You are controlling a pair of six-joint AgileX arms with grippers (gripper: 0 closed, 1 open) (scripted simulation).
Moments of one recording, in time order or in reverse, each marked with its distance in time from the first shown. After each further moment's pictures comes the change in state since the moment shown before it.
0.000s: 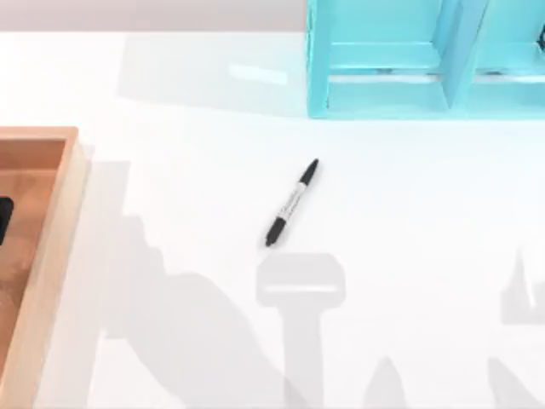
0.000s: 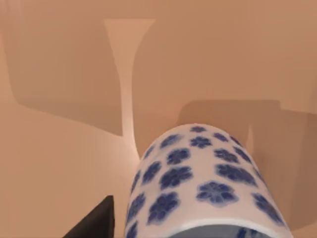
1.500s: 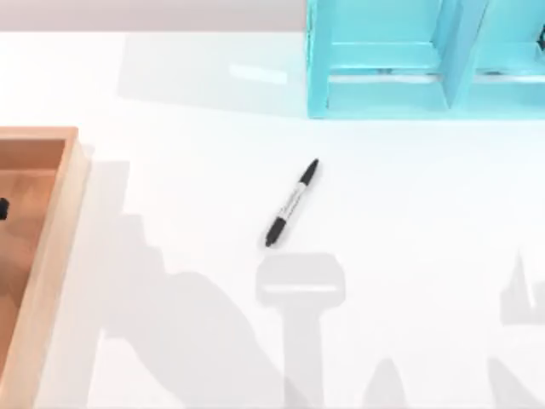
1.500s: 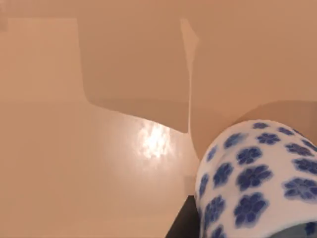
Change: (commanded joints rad) left arm -0.002 -0.002 0.014 -0.003 0.000 -0.010; right arm 0.000 0.000 0.000 0.000 0.000 0.000
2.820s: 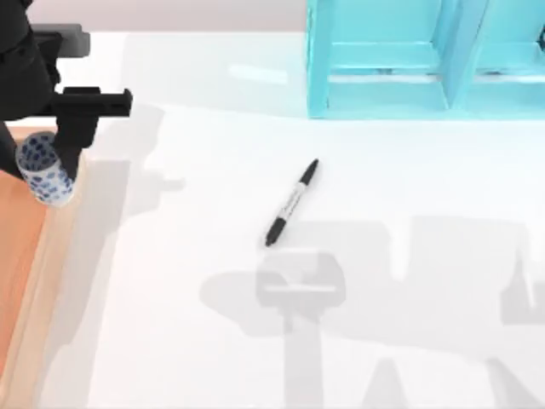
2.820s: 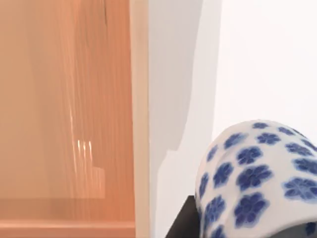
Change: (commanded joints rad) left arm -0.461 -0.085 0.475 -0.578 0.003 -0.453; right arm 0.000 0.000 0.000 0.000 0.000 0.000
